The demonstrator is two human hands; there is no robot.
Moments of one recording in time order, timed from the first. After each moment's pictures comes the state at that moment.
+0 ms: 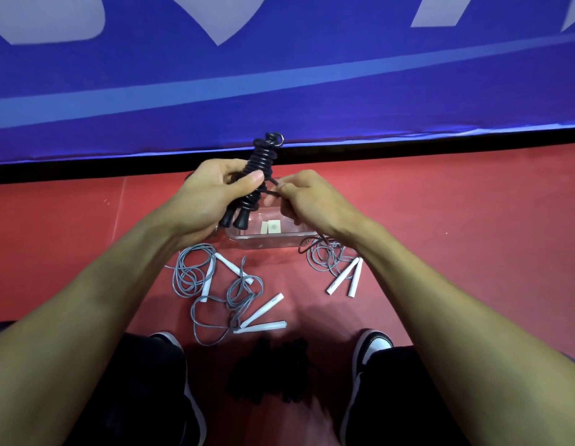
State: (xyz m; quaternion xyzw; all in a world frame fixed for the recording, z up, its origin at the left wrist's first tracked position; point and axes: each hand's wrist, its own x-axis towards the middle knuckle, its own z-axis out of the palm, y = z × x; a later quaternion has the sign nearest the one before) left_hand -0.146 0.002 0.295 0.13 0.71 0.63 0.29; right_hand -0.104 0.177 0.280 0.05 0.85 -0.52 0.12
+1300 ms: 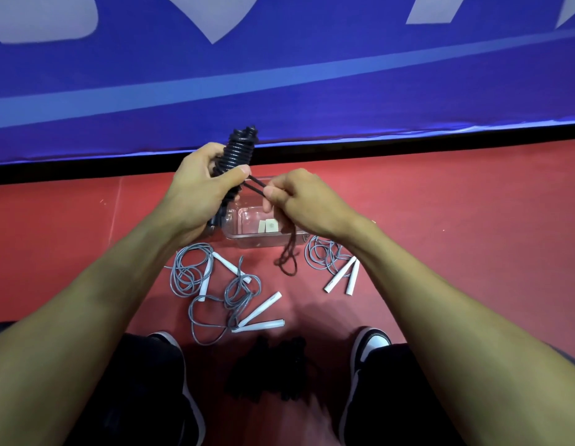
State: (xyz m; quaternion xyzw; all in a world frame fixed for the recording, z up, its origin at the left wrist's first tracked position) left_hand -0.155 0.003 0.283 0.07 0.76 0.63 0.15; right_hand -0.099 0.176 0.288 -0.02 0.89 -0.45 0.10
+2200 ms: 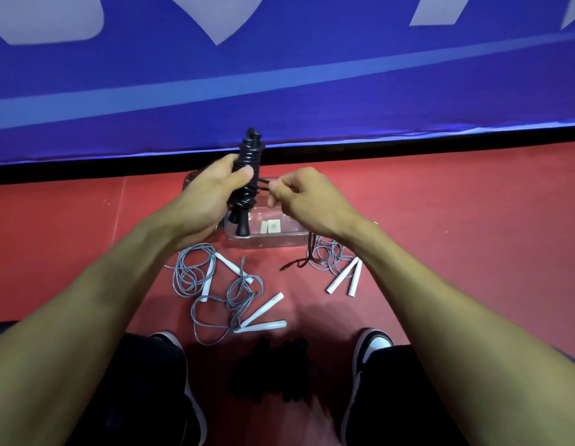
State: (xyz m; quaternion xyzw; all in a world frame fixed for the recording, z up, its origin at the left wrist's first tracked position) left_hand -0.150 0.004 0.288 0.09 0.70 0.65 0.27; right_hand -0.101 0.176 0.283 0.02 0.88 -0.47 0.08
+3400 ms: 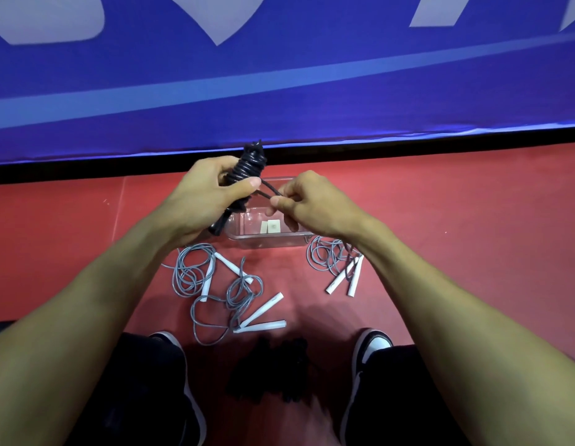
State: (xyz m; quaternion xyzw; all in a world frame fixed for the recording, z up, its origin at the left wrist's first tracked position) left_hand -0.152 -0.002 0.289 0.15 0.79 0.55 0.21; right_hand -0.099 0.184 0.283 -0.01 0.90 -0.43 0.13
